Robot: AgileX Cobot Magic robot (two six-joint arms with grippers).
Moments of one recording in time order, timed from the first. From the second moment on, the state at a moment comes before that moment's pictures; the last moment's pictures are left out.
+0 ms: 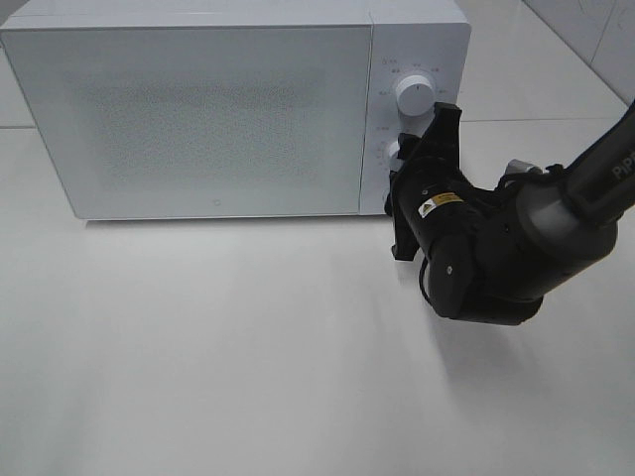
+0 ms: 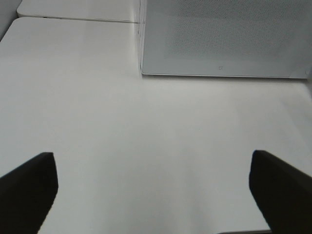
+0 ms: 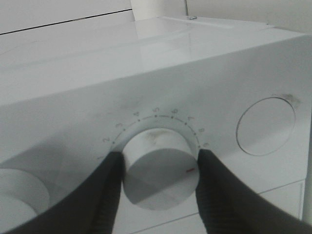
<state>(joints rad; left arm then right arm) -0.04 0.00 -0.52 -0.11 1.08 0.00 0.63 2.10 -0.80 0.58 -1.18 1.54</state>
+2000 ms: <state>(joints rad) -0.04 0.00 -0.52 -0.11 1.08 0.00 0.61 1.62 -0.73 0.32 -0.14 0.18</state>
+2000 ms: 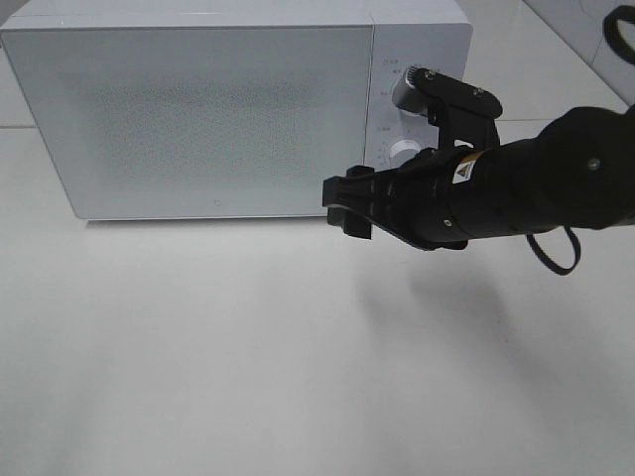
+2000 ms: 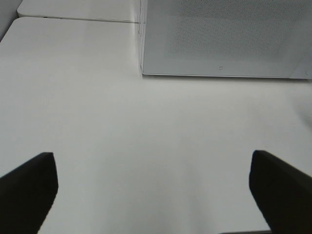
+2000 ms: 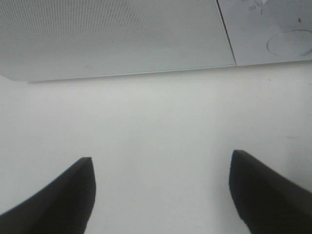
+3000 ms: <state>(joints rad) -0.04 0.00 -0.52 -0.11 1.08 0.00 0.53 1.06 -0.73 -0.01 0.60 0.11</state>
